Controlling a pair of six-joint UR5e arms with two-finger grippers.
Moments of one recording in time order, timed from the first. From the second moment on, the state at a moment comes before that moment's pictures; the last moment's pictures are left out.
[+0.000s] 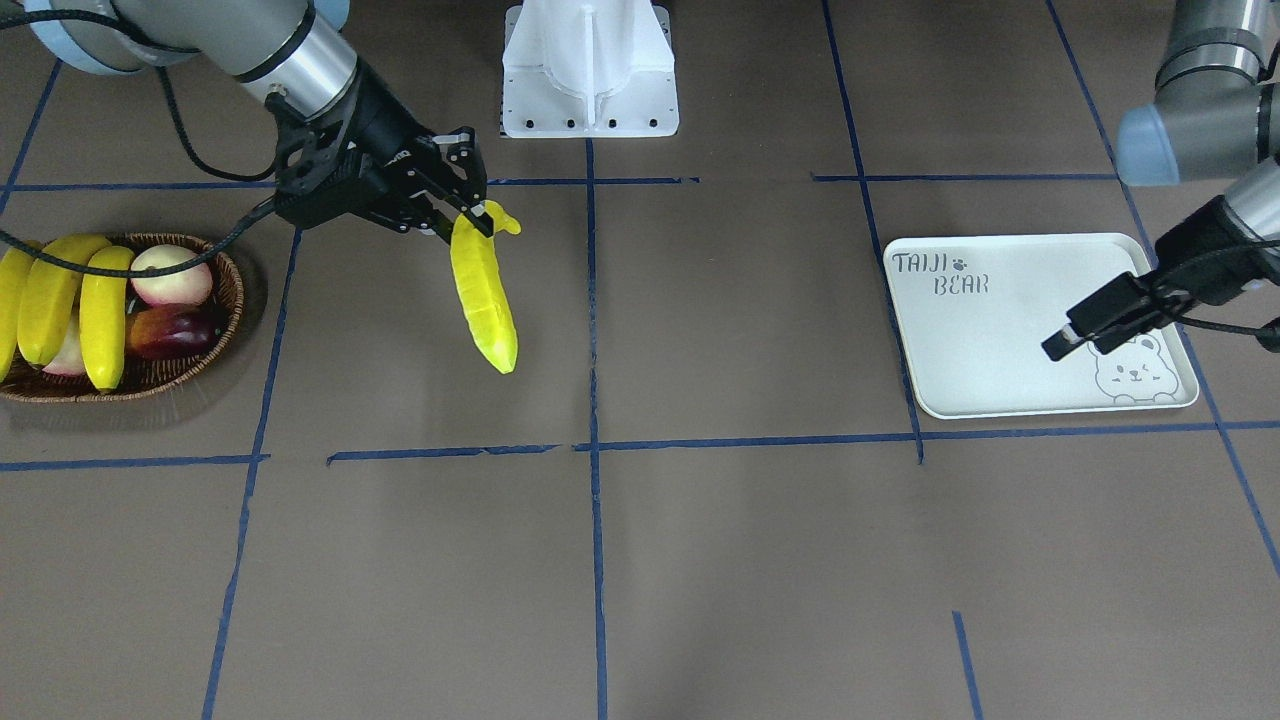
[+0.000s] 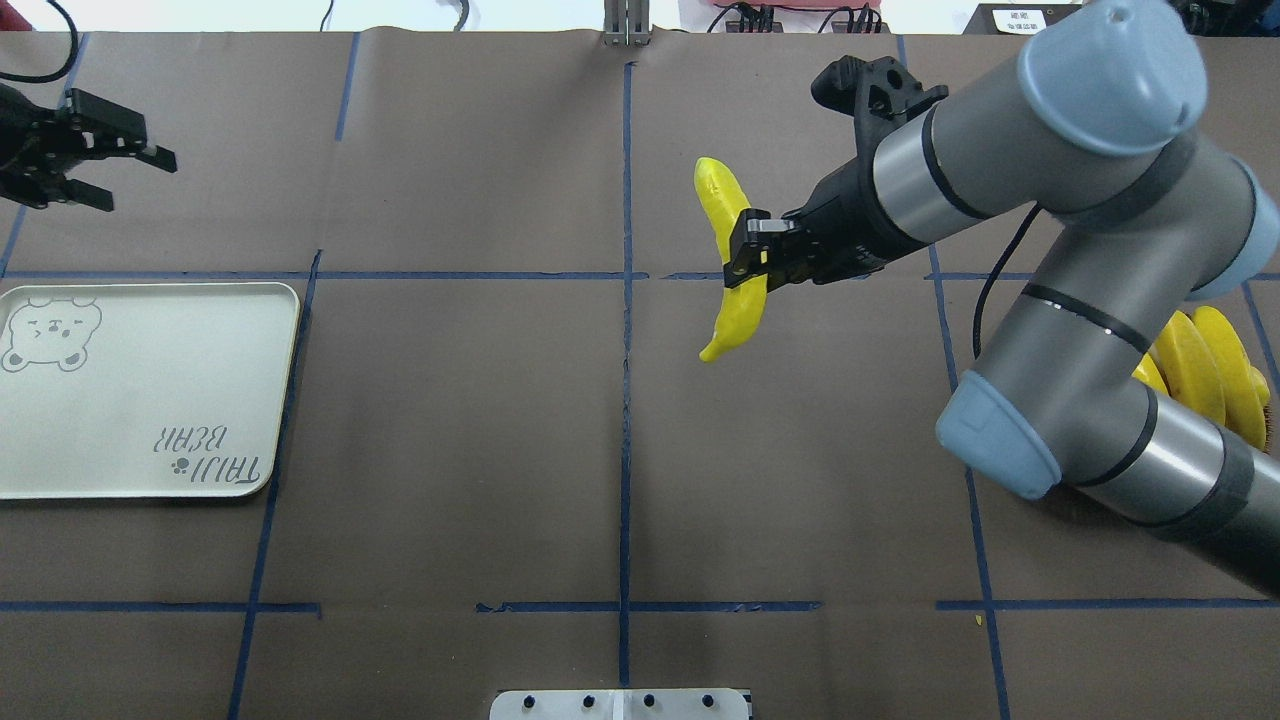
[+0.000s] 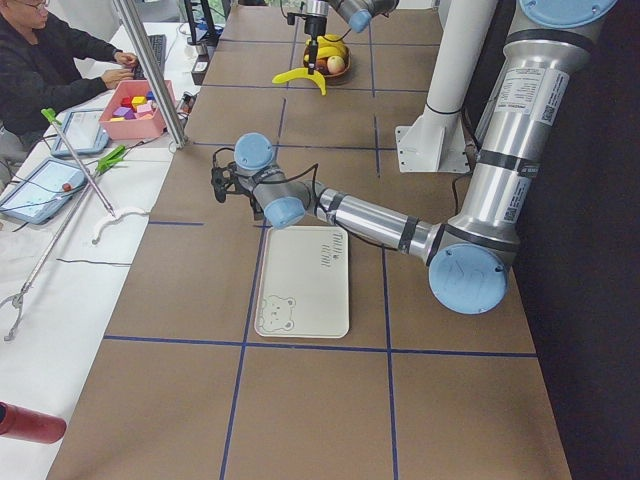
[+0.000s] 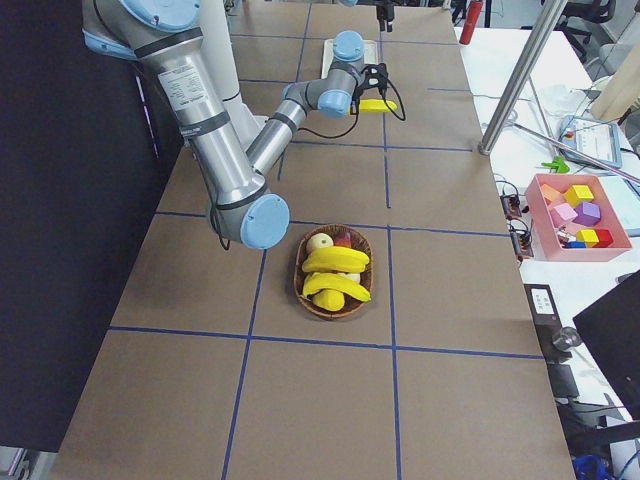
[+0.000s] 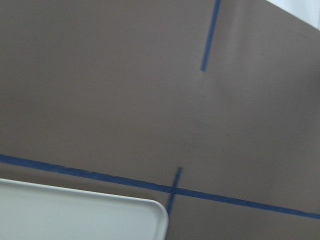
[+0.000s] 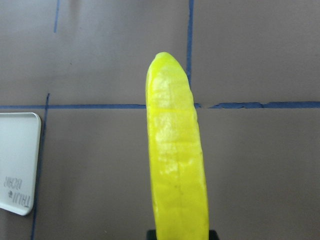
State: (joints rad) left arm -1.17 -1.83 -1.62 -2.30 -2.45 -1.36; right arm 0.72 -1.07 1.93 -1.19 2.10 1.28
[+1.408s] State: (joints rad) left arm -0.77 -2.16 -1.65 -2.60 -2.18 -2.07; right arm 0.49 -1.04 1.91 -0.90 1.88 1.46
